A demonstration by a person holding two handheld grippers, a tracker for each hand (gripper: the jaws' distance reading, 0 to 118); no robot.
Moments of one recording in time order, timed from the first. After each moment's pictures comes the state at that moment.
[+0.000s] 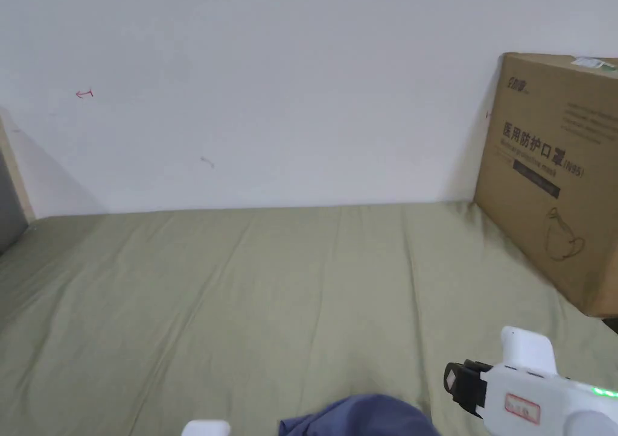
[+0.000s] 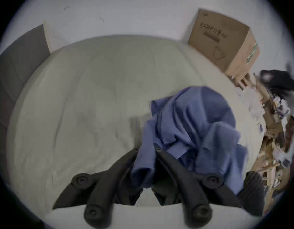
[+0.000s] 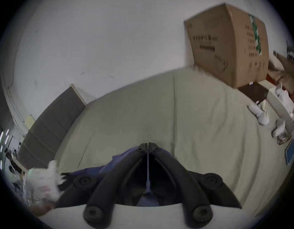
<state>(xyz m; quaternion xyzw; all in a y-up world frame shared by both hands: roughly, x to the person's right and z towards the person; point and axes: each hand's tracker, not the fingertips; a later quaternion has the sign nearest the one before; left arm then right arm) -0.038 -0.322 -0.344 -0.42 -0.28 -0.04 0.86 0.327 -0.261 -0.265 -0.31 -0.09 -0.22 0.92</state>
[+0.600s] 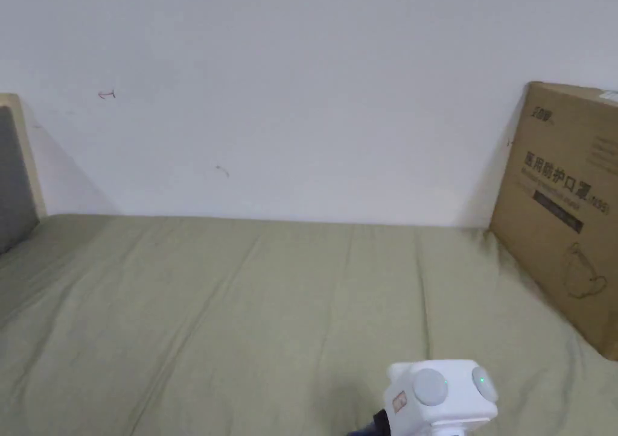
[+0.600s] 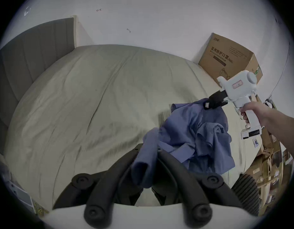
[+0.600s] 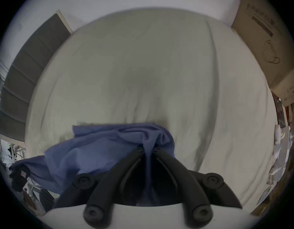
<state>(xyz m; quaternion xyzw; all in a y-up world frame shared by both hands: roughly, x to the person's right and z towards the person) -0.116 -0.309 -0.307 -0.40 -0.23 0.02 0.89 0.299 -0.343 -0.413 -0.54 -0.02 -0.09 0.84</state>
